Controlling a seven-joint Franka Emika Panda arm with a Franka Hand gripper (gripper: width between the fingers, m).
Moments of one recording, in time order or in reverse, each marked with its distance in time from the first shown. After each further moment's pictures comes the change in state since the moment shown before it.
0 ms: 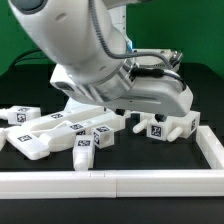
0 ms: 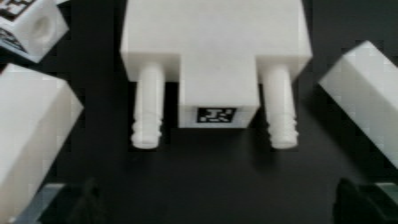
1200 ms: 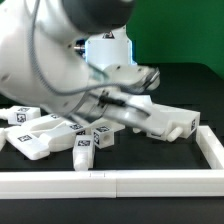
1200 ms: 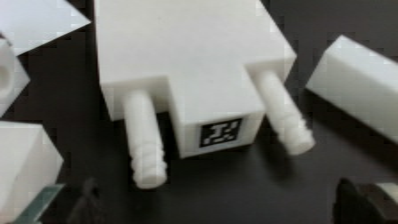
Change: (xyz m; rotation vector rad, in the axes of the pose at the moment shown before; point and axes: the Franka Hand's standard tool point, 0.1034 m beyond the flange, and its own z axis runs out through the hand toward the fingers) arm 0.012 0.026 0.029 0.210 -0.212 0.187
